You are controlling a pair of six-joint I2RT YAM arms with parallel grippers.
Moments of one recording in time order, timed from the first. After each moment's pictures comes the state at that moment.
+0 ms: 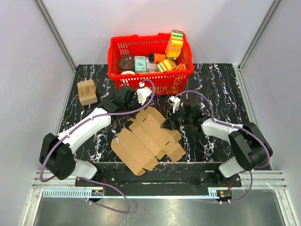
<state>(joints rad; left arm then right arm) -0.60 1.39 1.10 -0.50 0.06 0.21 0.52 1.52 0.70 0.24 -0.65 0.21</state>
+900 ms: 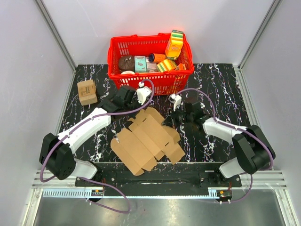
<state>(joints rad) -0.60 1.39 1.10 -0.50 0.06 0.19 0.52 1.47 0.72 0.19 -0.61 0.22</state>
